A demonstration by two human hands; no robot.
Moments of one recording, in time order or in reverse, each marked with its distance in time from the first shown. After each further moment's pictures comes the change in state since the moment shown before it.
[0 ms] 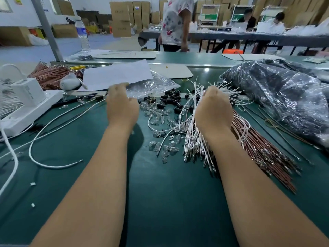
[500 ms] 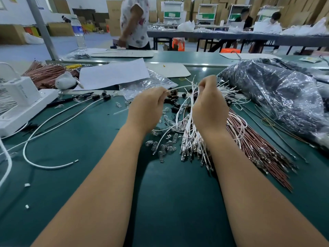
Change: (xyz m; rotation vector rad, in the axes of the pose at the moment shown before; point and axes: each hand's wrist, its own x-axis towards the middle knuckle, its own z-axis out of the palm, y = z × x) left_hand -0.021 0.038 0.017 -0.015 -0.157 0.526; right_hand -0.002 -0.005 -0.003 0.288 0.121 -0.036
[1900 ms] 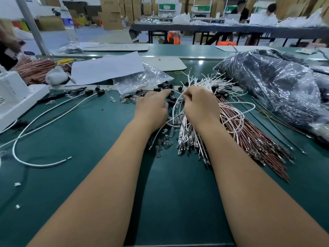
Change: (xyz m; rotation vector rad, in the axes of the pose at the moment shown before) left_hand 0.001 0.007 0.024 0.104 -0.389 -0.262; right_hand -0.002 0.004 0.008 -0.128 -0.329 0.089
